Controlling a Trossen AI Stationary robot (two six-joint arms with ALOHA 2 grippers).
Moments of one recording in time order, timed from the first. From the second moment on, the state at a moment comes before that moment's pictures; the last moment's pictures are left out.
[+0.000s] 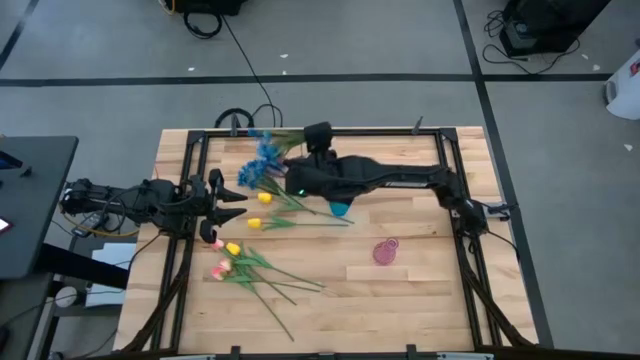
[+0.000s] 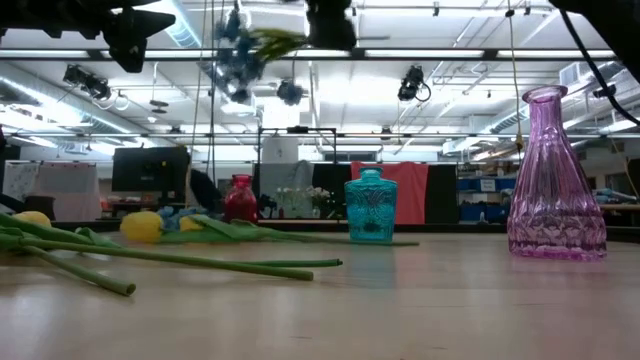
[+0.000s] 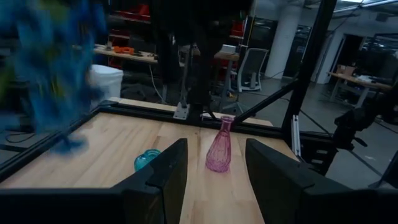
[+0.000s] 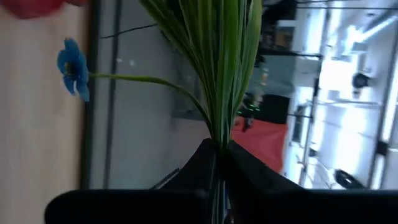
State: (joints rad) left arm -0.17 0.31 0.37 -0.02 -0.21 -0.17; right arm 0.04 2.16 2.36 -1.14 1.17 -0.65
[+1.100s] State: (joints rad) left arm -0.17 0.50 0.24 0.17 -0.24 -0.20; right arm 0.01 1.83 1.85 -0.64 0.38 -0.12
